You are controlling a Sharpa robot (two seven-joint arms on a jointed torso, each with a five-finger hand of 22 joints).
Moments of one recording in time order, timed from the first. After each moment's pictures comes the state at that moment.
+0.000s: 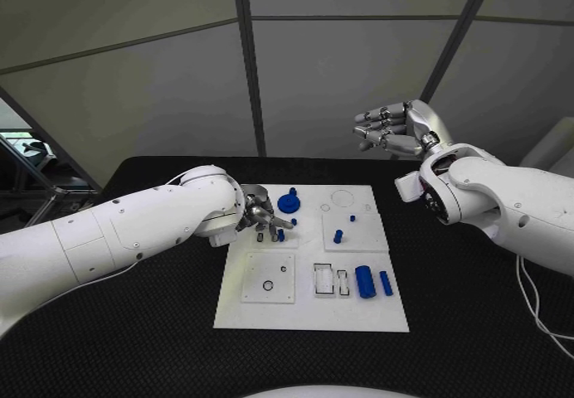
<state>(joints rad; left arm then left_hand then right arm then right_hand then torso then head) 1.19 -0.65 0.07 1.37 -1.06 0.15 -0.57 1.18 0.09 -0.22 0.26 0.06 0.93 0.09 0.51 0.41 1.15 0.02 1.01 0.86 1.47 -0.04 1.47 1.31 0.06 1.44 0.06 1.42 1.29 1.22 -0.77 0.13 1.42 -0.66 -0.49 0.25 1.43 -0.09 0.21 0.15 0.27 0.95 0.20 0.10 0.07 1.12 0.12 0.19 0.12 1.30 0.06 0.13 0.36 0.18 1.09 0.16 0.35 0.16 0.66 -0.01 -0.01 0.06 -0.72</state>
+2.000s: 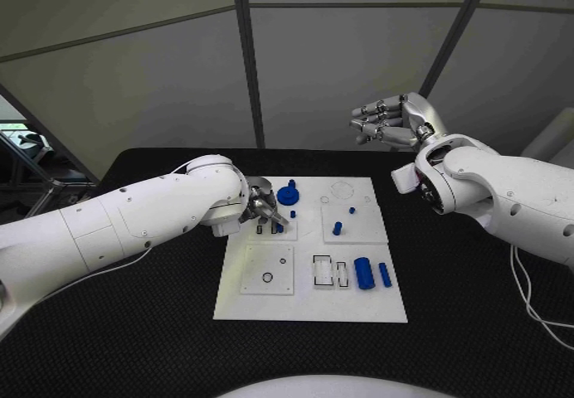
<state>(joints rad) 1.20 -0.61 0.07 1.33 -1.07 0.20 -0.58 1.40 0.13 -0.04 0.11 0.06 0.88 0.07 0.57 0.50 1.15 0.00 0.99 0.85 1.47 -0.06 1.47 1.31 0.06 1.46 0.05 1.43 1.31 1.22 -0.74 0.13 1.38 -0.66 -0.48 0.22 1.43 -0.10 0.22 0.14 0.27 0.96 0.20 0.10 0.07 1.13 0.13 0.18 0.11 1.30 0.06 0.12 0.35 0.18 1.10 0.17 0.34 0.15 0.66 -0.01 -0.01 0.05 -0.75</state>
